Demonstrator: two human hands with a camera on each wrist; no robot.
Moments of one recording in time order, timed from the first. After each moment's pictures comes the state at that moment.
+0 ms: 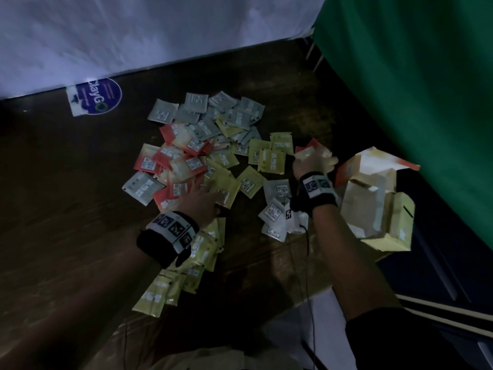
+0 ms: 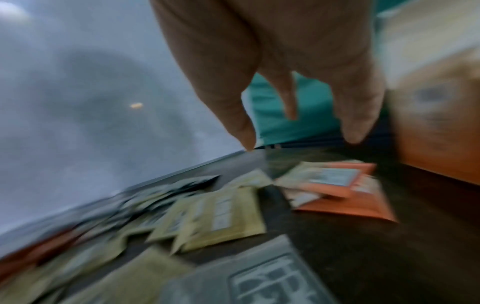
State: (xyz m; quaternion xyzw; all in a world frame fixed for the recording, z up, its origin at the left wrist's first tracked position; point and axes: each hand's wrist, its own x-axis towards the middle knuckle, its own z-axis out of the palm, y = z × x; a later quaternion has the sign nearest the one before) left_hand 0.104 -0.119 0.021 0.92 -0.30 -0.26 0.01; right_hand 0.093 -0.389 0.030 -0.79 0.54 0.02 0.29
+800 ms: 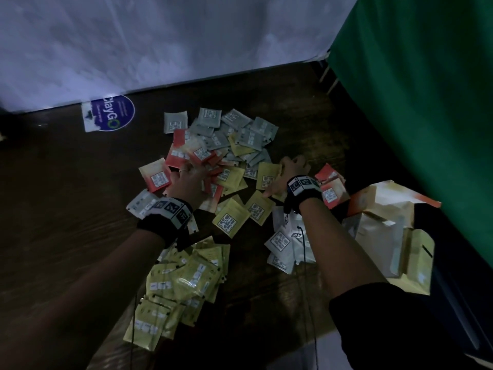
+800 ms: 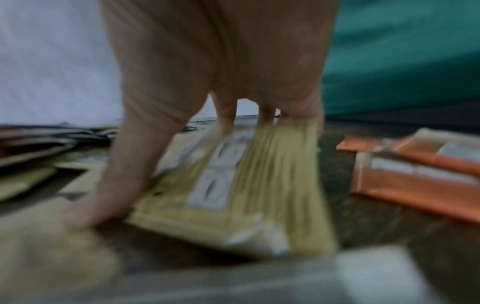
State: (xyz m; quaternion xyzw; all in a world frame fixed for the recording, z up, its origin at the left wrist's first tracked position) left_hand 0.196 -0.117 0.001 0.96 -0.13 -0.23 0.12; right_hand 0.154 -0.372 0.021 -0.92 0.28 0.21 0.19
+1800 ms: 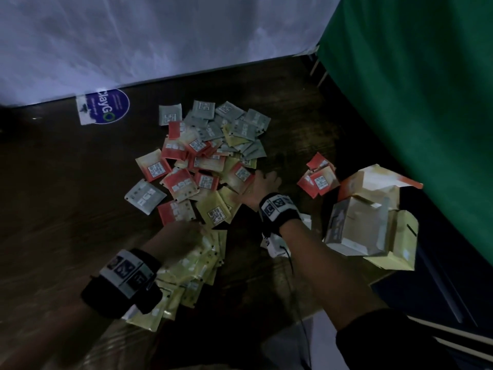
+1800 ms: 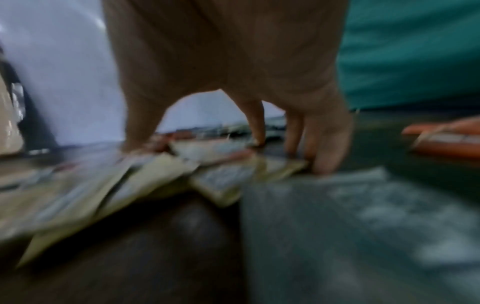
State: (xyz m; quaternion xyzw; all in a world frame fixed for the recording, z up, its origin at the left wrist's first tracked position) left_hand 0.085 -0.053 0.046 0.85 -0.27 -0.39 0.22; right_hand 0.104 -0.292 0.036 -0.90 0.27 0.26 0.22
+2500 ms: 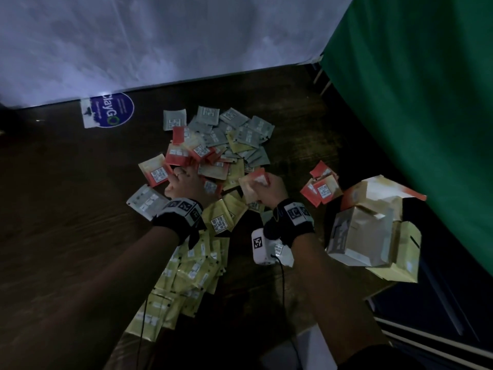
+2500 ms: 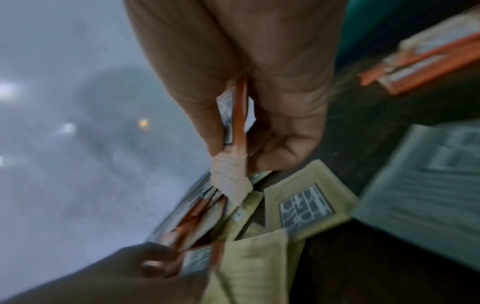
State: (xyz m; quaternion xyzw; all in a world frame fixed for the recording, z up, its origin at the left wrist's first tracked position) left_hand 0.166 -0.131 0.021 0.97 0.02 -0.22 0.12; right_hand 0.107 -0.303 0.041 -0.78 0.31 0.10 0.53
